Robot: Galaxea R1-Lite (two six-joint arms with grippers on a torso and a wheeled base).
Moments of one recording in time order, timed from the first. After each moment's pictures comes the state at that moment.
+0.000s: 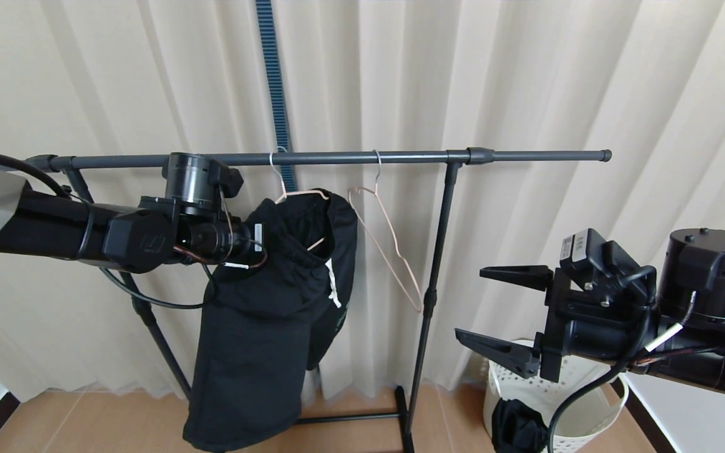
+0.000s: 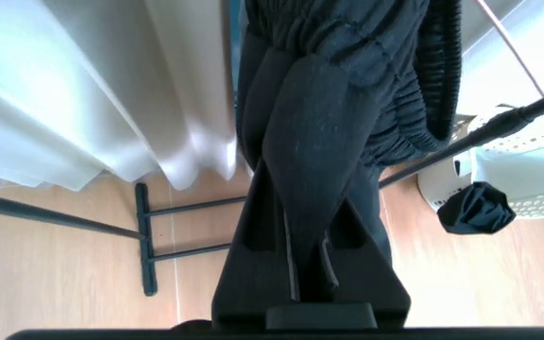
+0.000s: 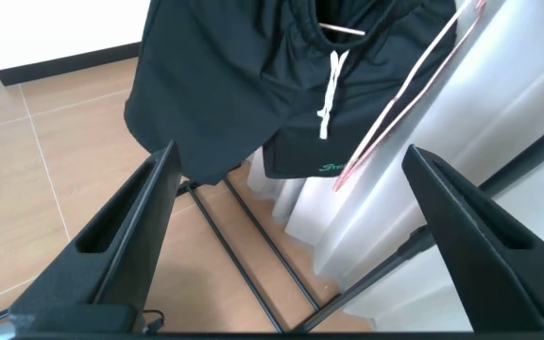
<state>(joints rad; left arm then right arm) -0.24 2.01 -1.32 -0.13 0.07 -0.12 0.42 1.61 -0.51 -0.83 0.53 -0.25</state>
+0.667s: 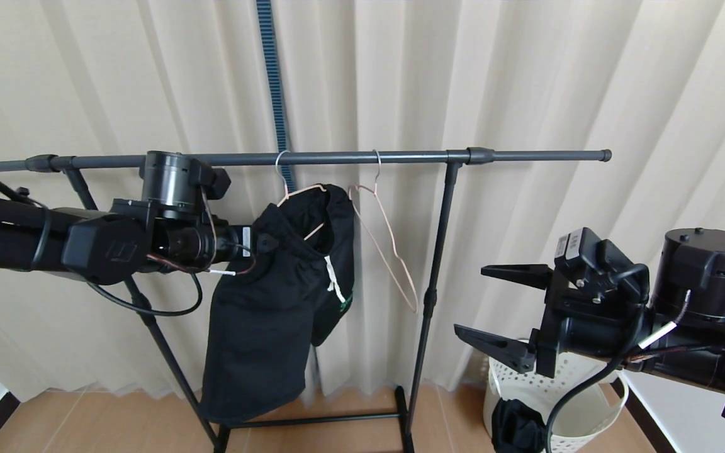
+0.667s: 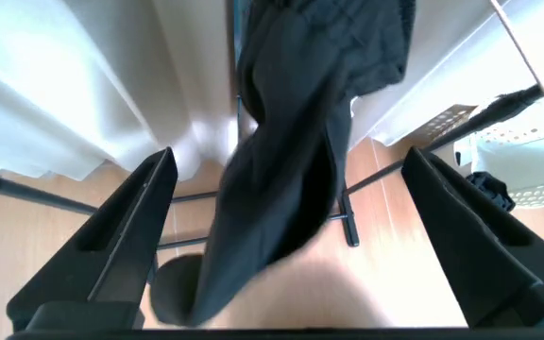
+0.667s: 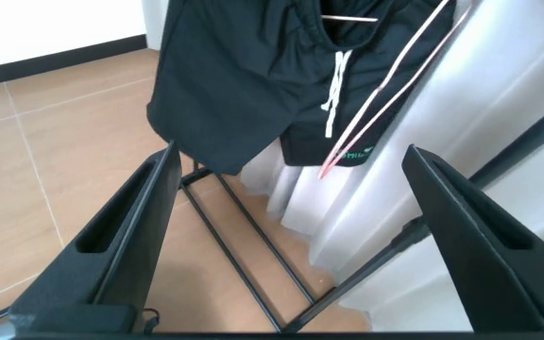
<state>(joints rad) -0.25 1.90 -1.20 -0.15 0.07 -0.11 0.42 1.62 -0.52 -0.83 0.49 -0.25</state>
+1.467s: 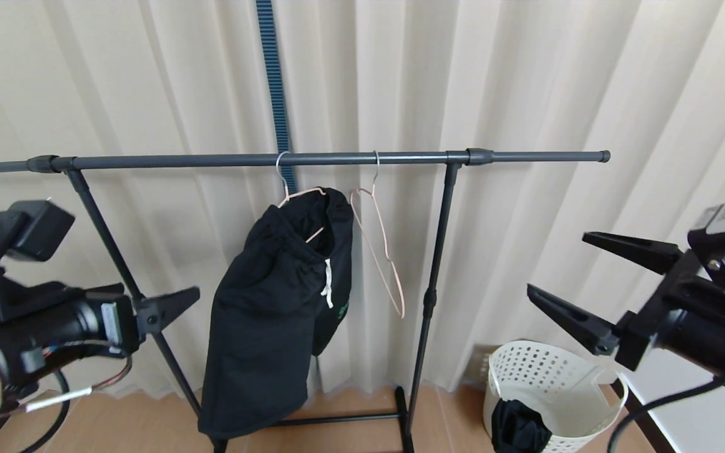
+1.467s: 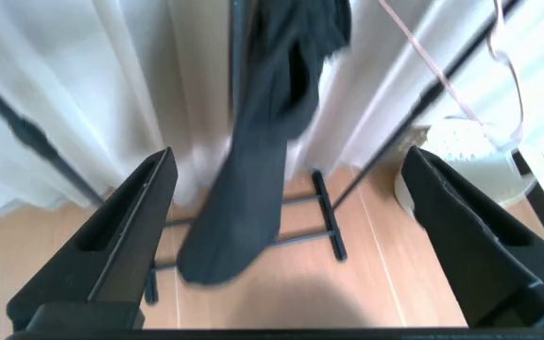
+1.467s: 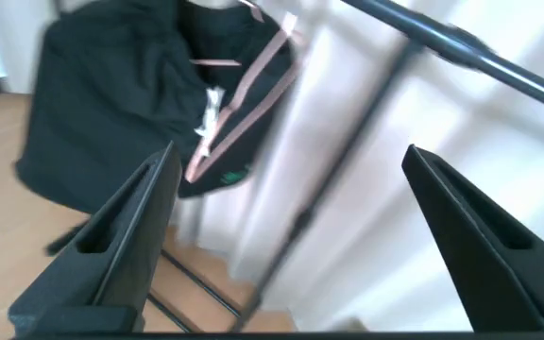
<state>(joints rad) -0.27 1.20 -0.54 -0.28 0.05 -0.10 0.46 1.27 -0.41 -0.76 0.07 -0.25</state>
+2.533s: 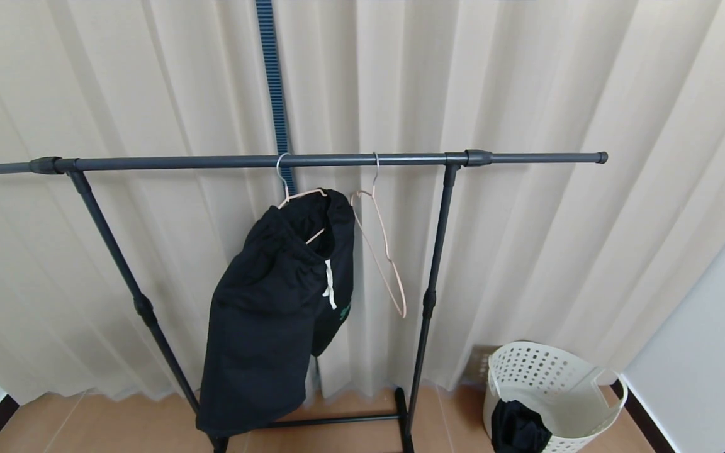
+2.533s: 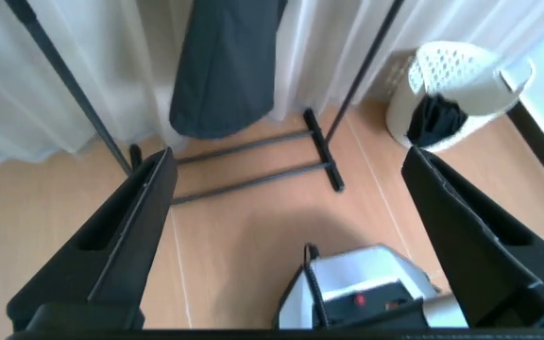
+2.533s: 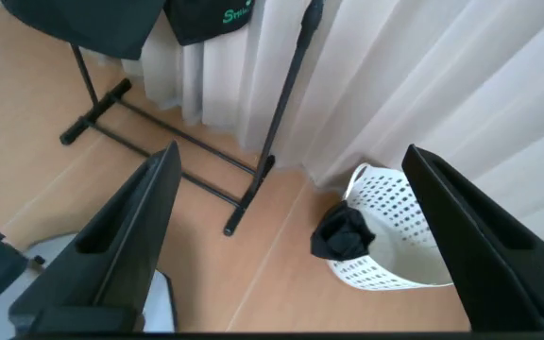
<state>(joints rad) -0.23 0.38 -0.01 0.01 -0.01 -0.06 0.52 0.42 0.00 -0.09 -0.12 -0.10</state>
